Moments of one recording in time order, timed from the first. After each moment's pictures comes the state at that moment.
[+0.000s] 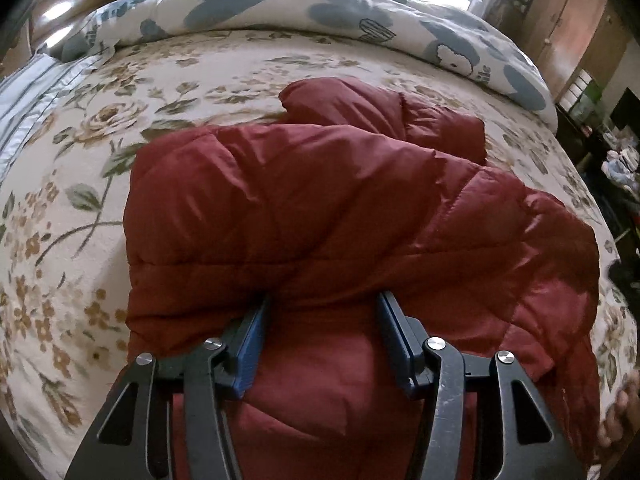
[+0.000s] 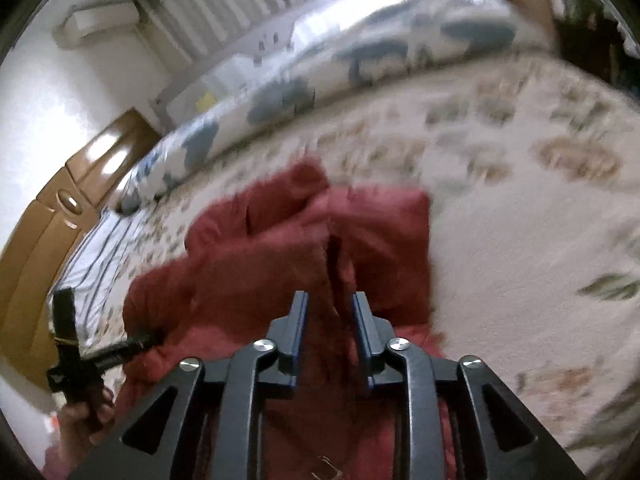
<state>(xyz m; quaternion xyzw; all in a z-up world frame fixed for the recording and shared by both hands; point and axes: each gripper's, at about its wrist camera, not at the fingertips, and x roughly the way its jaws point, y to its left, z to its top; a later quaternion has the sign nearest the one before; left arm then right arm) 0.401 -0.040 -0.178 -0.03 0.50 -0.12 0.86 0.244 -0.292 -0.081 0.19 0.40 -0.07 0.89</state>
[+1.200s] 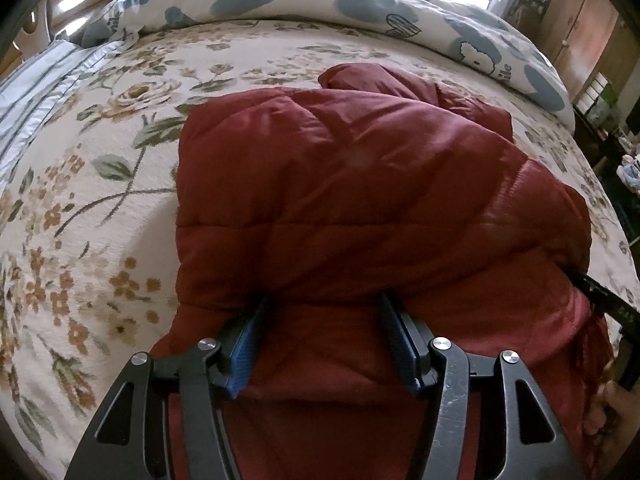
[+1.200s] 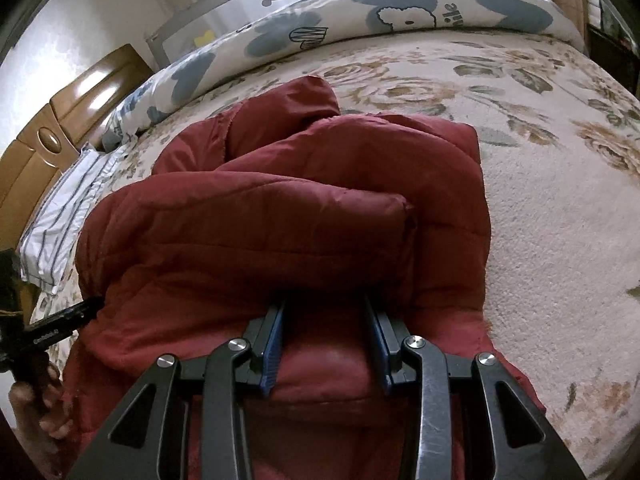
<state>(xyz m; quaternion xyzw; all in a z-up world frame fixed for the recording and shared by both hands) 0.387 -0.012 -0.186 -0.03 0.52 -0.09 0.85 0.280 -0.277 -0.158 0.16 0.52 -0.05 0.84</state>
